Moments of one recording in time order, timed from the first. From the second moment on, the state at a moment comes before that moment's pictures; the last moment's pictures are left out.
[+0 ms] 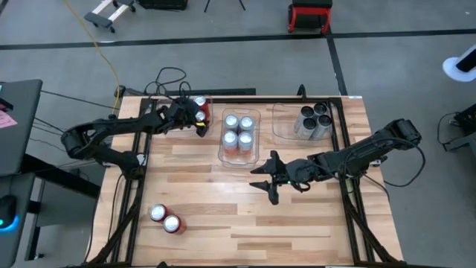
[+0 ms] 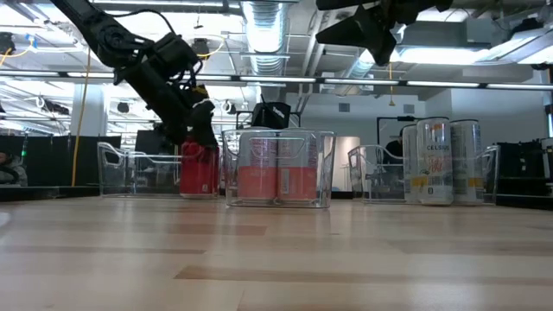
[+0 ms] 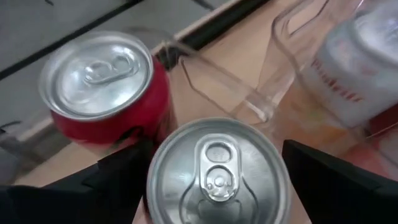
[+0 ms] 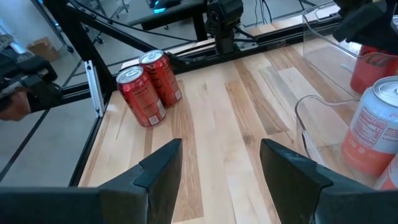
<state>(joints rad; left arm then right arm) 0.61 1.32 0.68 0.00 -0.15 -0.10 0.31 1.36 0.83 0.18 0.31 0.37</state>
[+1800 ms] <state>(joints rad) -0.53 0.81 0.50 -0.33 -0.05 -0.32 0.30 1.36 0.83 0.16 0.32 0.45</state>
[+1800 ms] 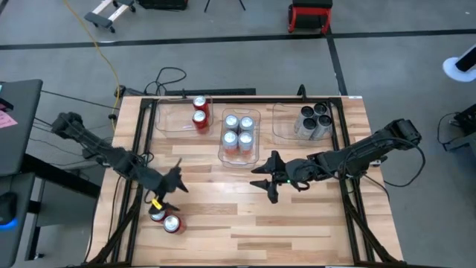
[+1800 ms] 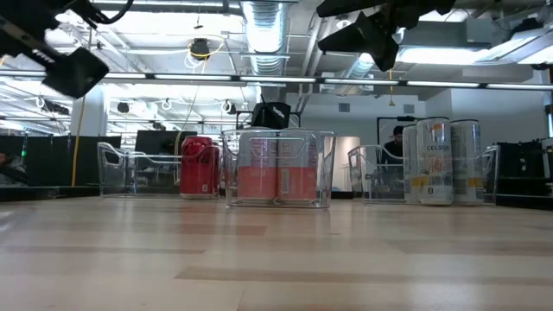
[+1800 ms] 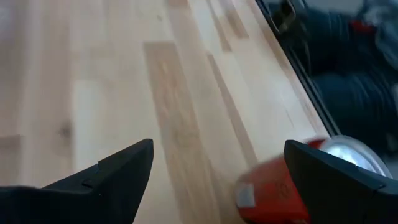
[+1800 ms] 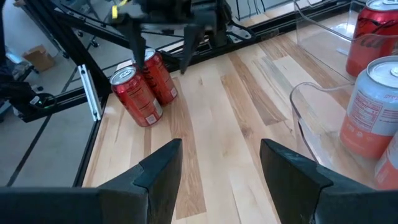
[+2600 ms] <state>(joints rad) -0.77 0.96 0.88 -0.93 -0.02 -0.77 0.31 1.36 0.83 0.13 0.32 0.47</state>
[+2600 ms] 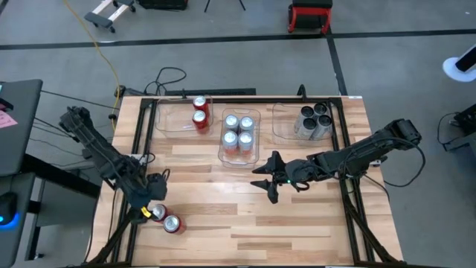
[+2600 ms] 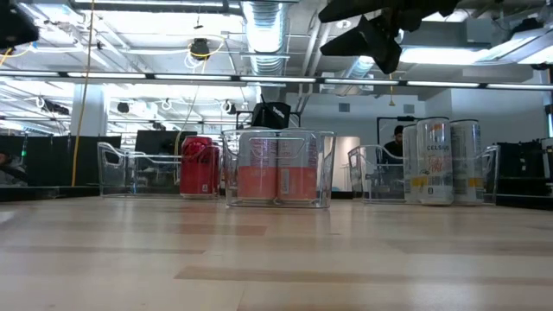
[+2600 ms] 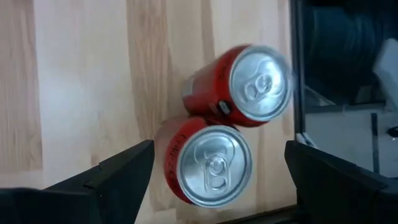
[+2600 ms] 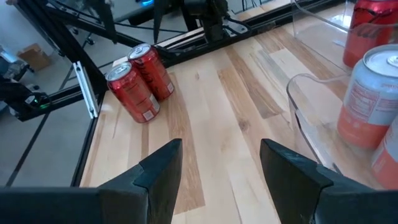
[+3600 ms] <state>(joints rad) -0.75 1.21 0.89 -1.11 -0.02 -0.66 0.32 1.36 0.83 0.12 0.35 0.50</state>
